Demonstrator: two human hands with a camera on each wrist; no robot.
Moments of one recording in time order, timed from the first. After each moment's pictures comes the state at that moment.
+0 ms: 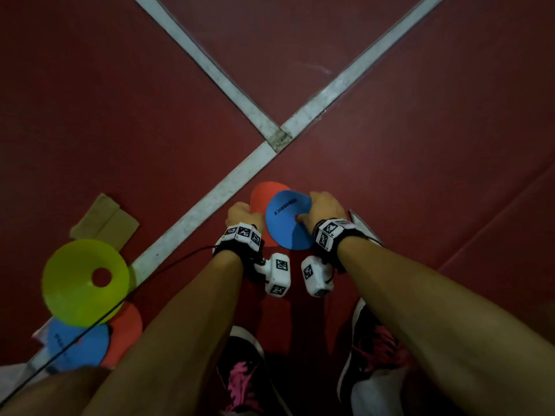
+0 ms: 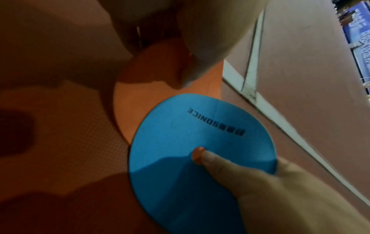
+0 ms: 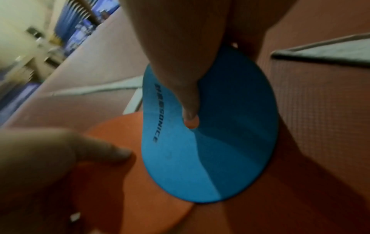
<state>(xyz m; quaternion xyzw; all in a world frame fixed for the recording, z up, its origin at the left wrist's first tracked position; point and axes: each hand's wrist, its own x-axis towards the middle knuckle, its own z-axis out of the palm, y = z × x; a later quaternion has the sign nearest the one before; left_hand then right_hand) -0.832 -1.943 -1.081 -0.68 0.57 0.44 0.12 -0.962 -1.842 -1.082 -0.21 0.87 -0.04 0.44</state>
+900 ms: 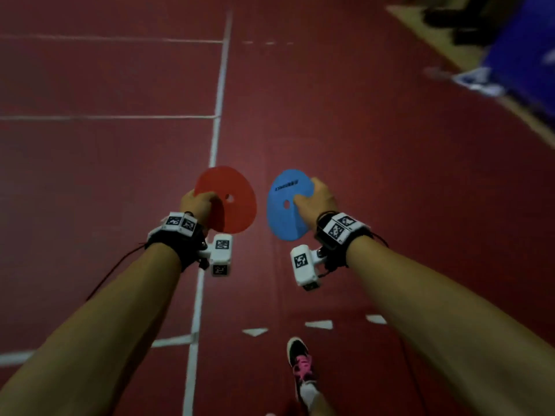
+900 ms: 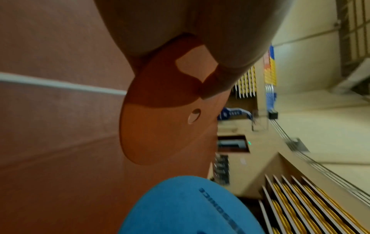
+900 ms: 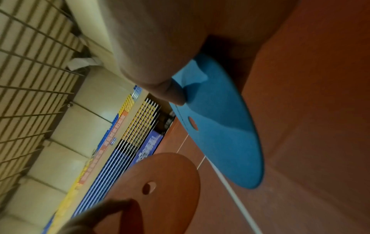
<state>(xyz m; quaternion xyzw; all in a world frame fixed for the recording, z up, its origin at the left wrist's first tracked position) -1.047 -1.798 -0.173 -0.23 0.70 0.68 0.05 -1.003 -1.577 -0.150 0.20 0.84 -0.50 -0.04</state>
